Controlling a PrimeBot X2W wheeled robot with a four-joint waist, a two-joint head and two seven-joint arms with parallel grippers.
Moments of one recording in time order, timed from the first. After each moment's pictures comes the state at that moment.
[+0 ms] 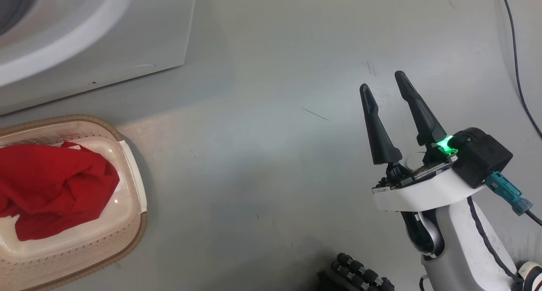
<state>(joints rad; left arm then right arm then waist) -0.95 0.49 -0.01 0.60 -0.12 -0.04 0.37 -0.24 -0.05 0.27 -0.03 0.34 0.12 -0.25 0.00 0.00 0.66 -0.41</state>
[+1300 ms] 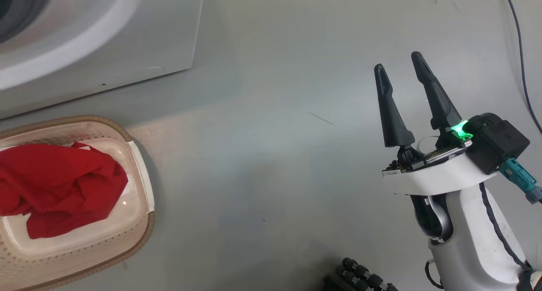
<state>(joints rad) -1.07 0.40 -0.02 0.78 -0.12 0.00 0.24 -0.29 -0.04 0.22 -0.03 0.32 0.12 -0.25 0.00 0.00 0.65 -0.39</state>
